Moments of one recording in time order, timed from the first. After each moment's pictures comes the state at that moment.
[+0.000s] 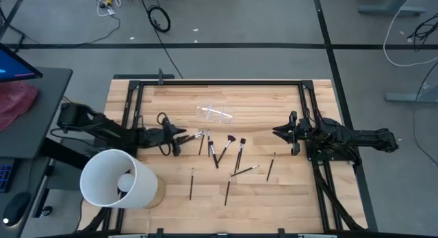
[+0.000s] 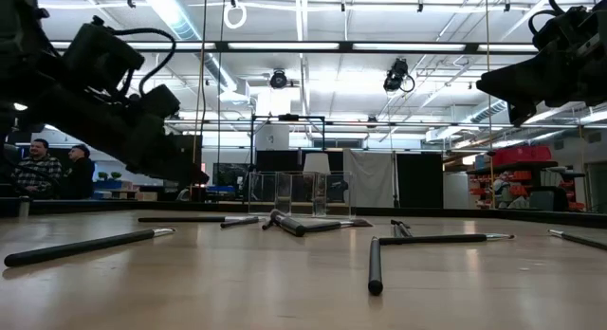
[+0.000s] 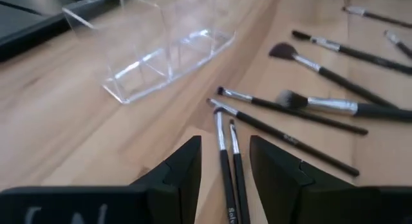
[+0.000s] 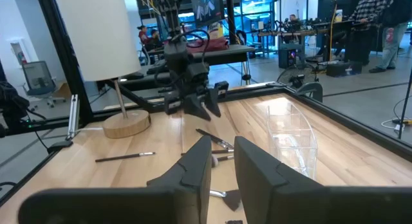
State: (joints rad) left arm -0.02 1.37 0.09 0.83 -0.41 -0.22; right arm -0.03 0.03 0.02 0.03 0.05 0.12
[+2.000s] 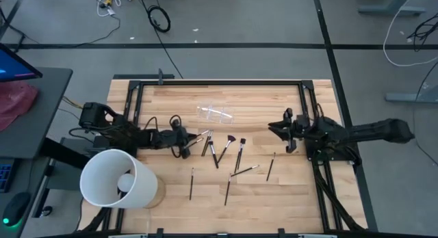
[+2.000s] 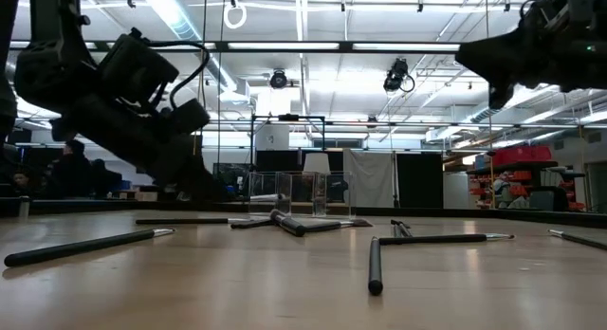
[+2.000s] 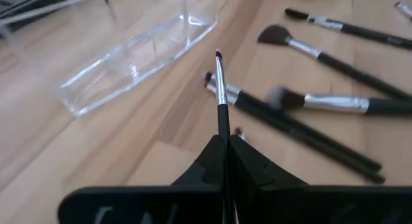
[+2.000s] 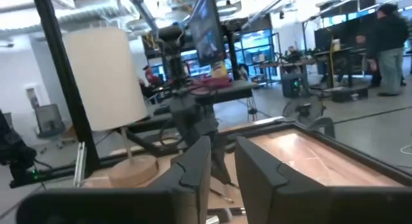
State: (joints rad) left arm -0.02 1.62 0.24 0.88 -0.38 -0.19; right arm -0.02 0.55 0.02 0.70 0.07 0.16
